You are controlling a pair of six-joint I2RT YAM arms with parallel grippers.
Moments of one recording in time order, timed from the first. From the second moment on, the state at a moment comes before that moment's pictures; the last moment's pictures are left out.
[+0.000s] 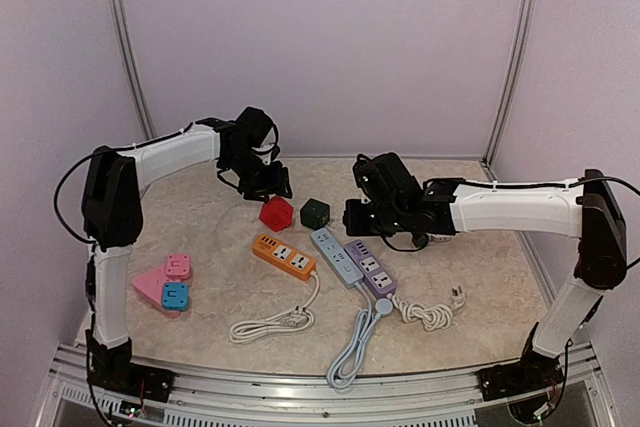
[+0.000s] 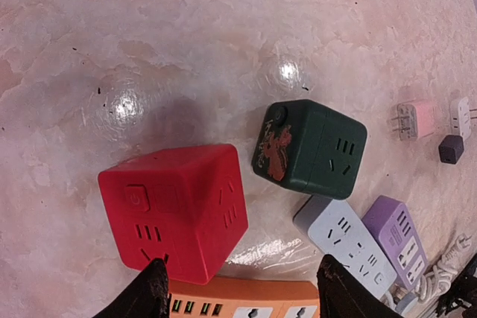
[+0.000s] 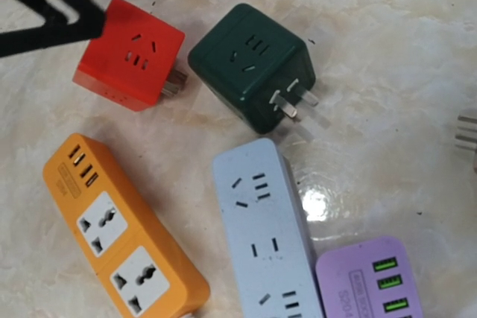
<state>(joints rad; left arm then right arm) -0.51 2.13 1.87 -0.82 0.20 -0.42 0.92 1.69 1.23 -0.25 0.22 0.63</state>
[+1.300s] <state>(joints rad) -0.41 1.79 1.42 -0.75 0.12 -0.57 0.92 1.73 1.23 -0.24 0.19 0.62</state>
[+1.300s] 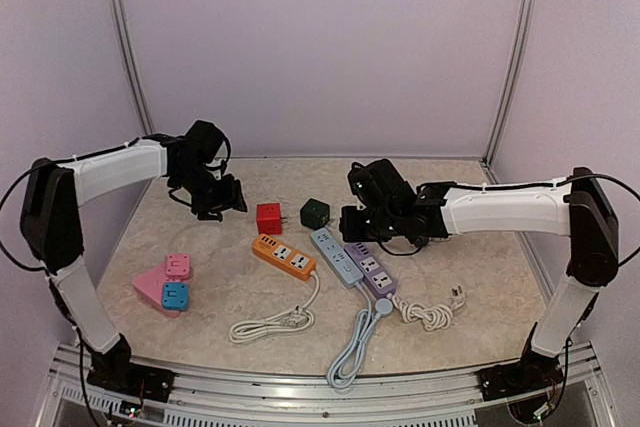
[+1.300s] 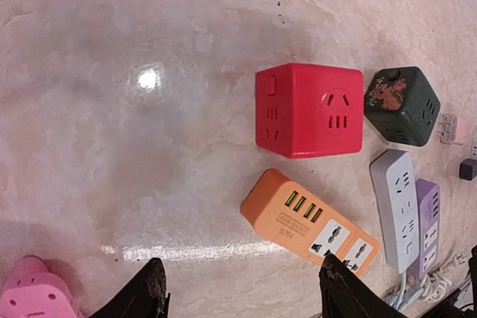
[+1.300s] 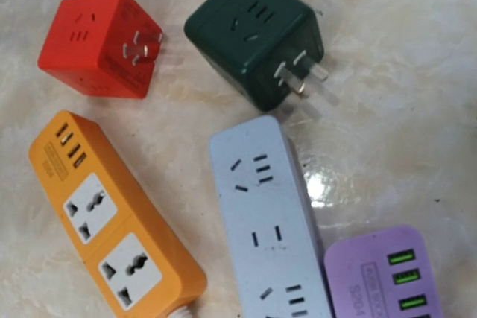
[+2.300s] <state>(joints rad) 0.39 1.21 0.73 -0.94 0.13 -1.10 0.92 1.81 1.24 -0.18 0.12 0.58</state>
